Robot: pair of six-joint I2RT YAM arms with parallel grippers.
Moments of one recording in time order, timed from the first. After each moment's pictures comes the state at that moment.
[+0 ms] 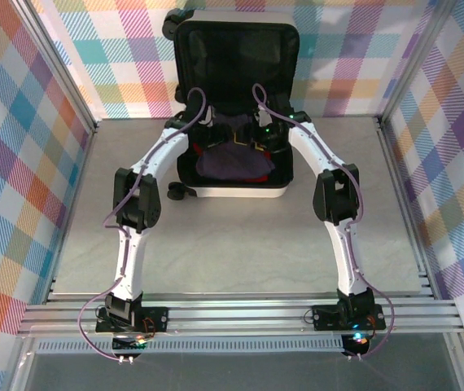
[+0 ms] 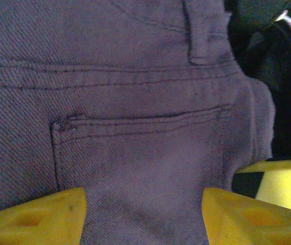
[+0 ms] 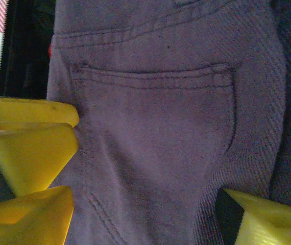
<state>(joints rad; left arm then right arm) -0.34 2.32 2.14 -0.66 0.26 -0.55 0.35 2.43 2.30 -0.80 -0.55 0.40</state>
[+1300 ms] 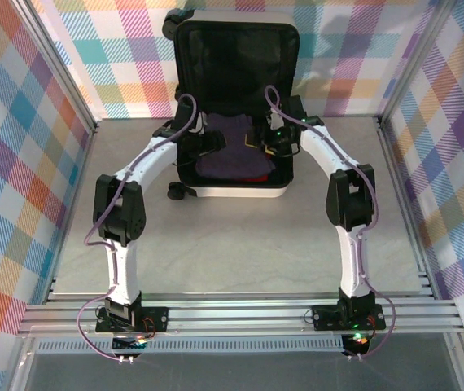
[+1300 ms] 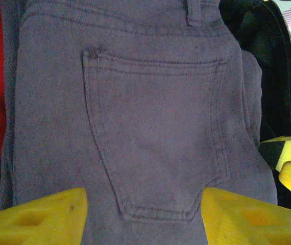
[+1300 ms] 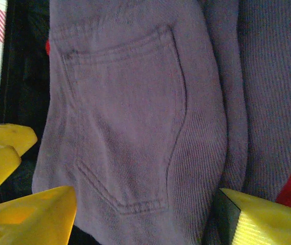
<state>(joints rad) -0.33 2.06 1.77 -0.53 0.27 -0.55 0.31 2.23 1.99 -0.68 -0.55 0.43</state>
